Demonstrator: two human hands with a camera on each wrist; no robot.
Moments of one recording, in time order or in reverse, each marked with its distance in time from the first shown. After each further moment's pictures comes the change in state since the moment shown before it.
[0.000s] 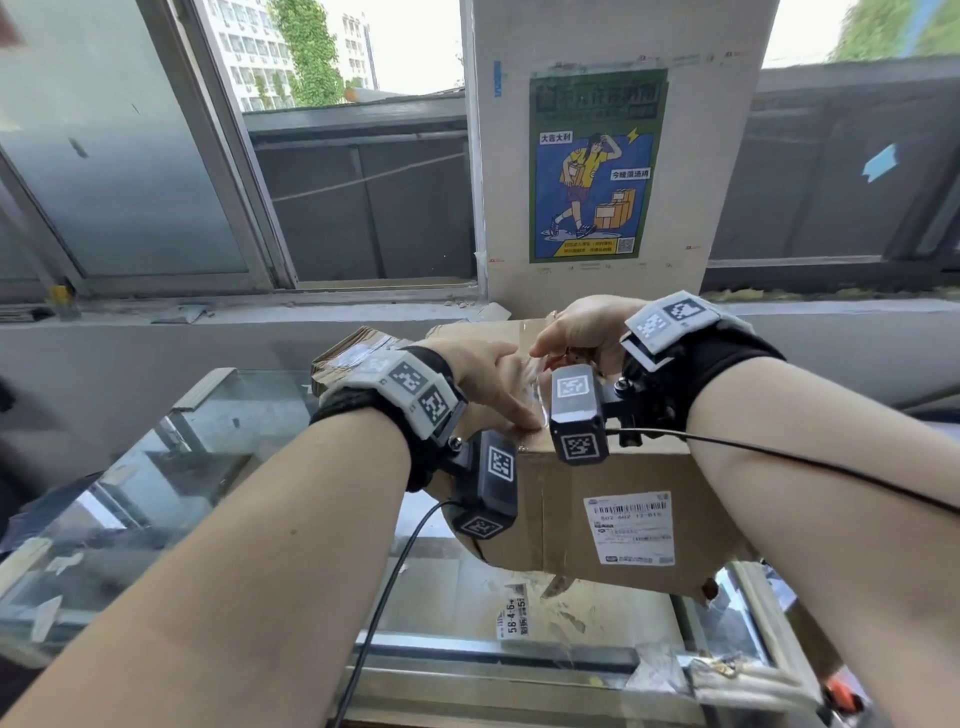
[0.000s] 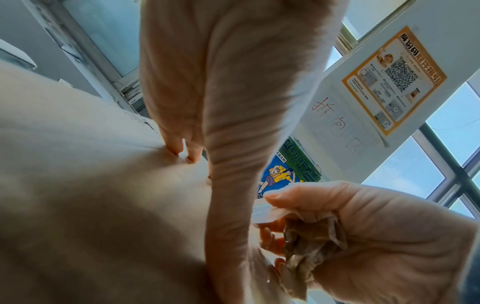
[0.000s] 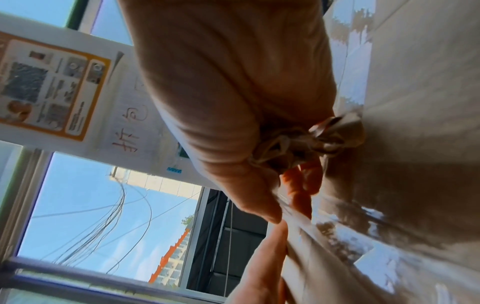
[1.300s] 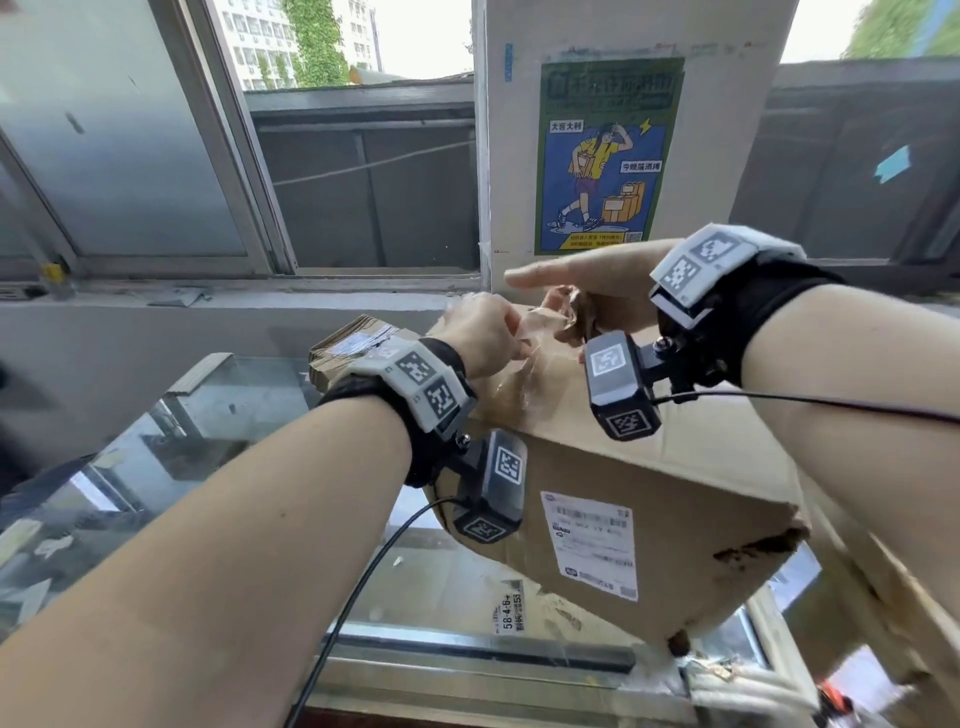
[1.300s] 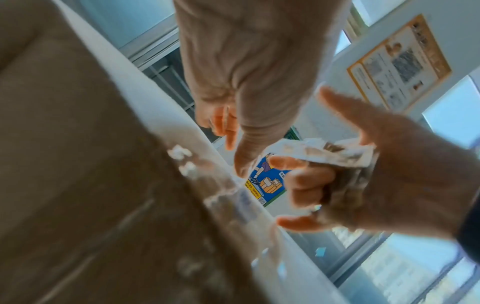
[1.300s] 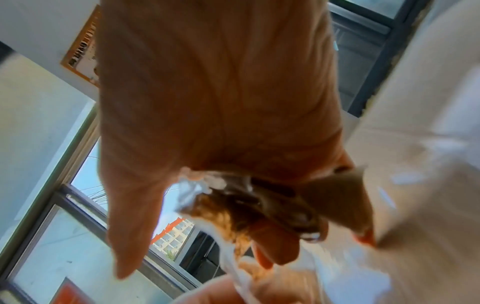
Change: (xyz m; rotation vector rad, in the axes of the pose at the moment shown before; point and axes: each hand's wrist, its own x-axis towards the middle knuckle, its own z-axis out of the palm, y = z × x) left_hand 0.020 0.001 0.005 -0.342 0.440 0.110; right_hand -0.017 -0.026 -0.027 -0.053 -0.339 -0.084
